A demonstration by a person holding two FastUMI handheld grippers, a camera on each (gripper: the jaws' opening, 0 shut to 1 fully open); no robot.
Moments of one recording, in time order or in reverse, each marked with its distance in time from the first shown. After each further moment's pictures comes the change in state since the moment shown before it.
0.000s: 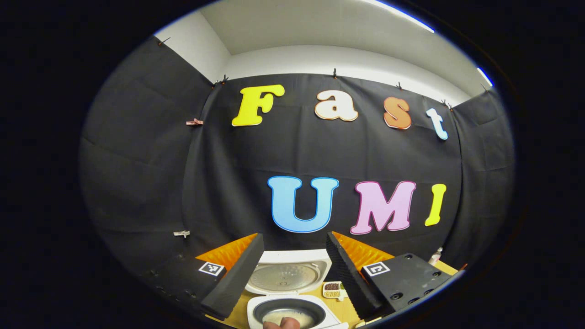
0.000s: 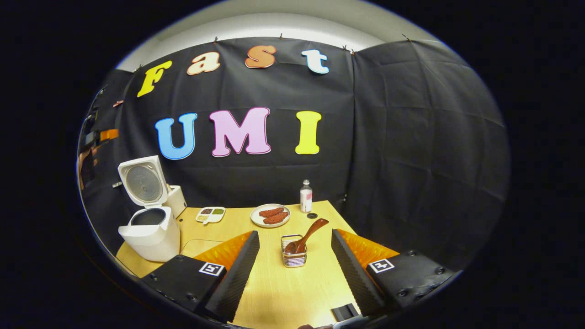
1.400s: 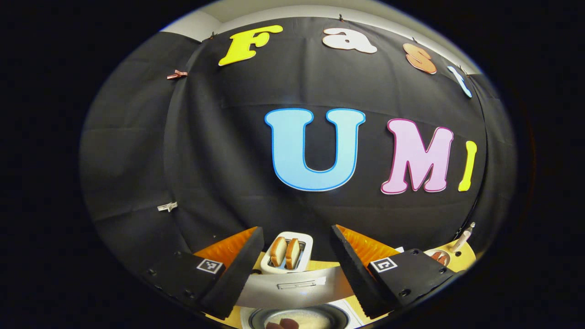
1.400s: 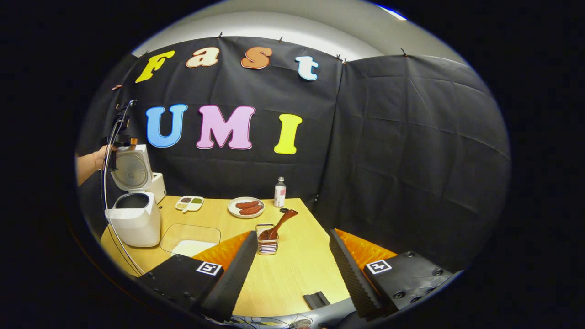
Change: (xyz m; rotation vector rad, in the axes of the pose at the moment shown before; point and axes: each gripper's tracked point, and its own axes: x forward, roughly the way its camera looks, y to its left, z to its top) left arm 0.127 0.017 -0.151 0.039 0.314 0.053; right arm -0.064 -0.025 -0.011 -0.055 0.016 -0.136
